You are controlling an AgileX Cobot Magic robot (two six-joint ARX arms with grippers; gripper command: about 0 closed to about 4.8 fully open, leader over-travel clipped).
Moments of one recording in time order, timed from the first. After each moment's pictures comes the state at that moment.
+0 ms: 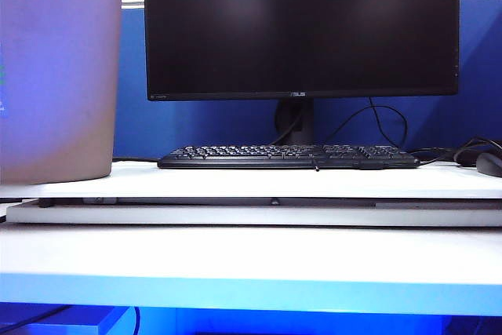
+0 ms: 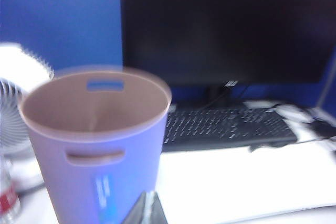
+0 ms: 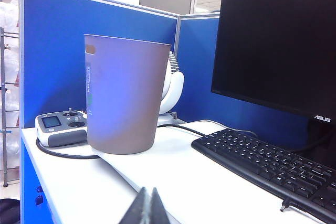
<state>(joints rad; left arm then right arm) -0.26 0.40 1.05 -0.68 0.02 -0.04 0.00 0.00 0.02 0.40 -0.83 0.19</state>
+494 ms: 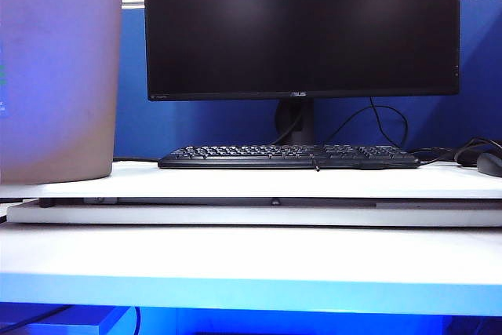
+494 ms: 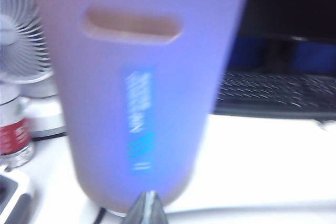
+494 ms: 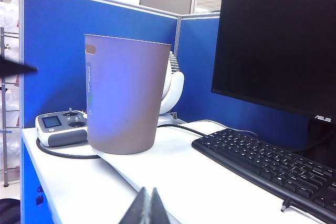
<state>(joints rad) -0.11 0.16 0.34 -0.22 0.02 -0.07 0.00 0.00 0.02 0.40 -0.83 0.19</state>
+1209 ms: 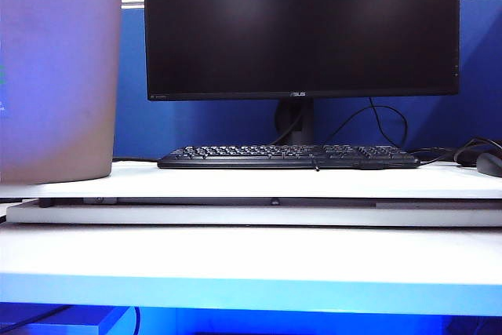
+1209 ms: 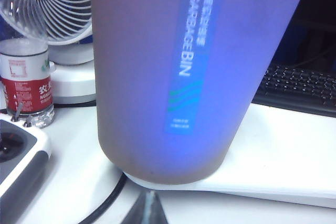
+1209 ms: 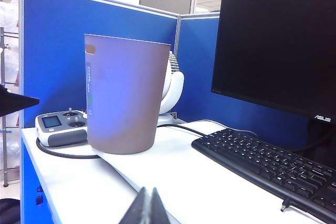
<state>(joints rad) -0.02 0.02 0.10 -0.11 0.02 -0.13 0.00 0.00 0.02 0.40 -0.83 0.19</state>
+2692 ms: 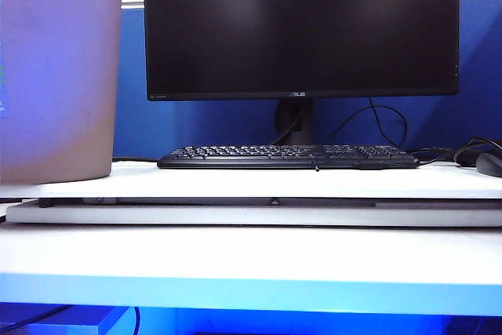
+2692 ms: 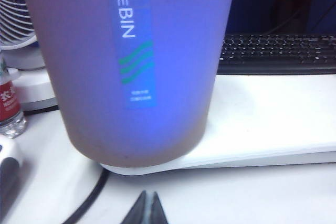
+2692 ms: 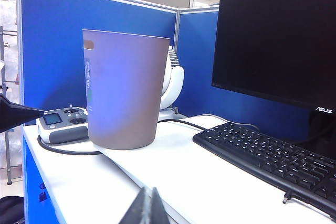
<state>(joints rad) -0.11 0.01 0.01 -0.04 0.03 0.02 0.00 0.00 0.02 0.38 -0.83 0.19</state>
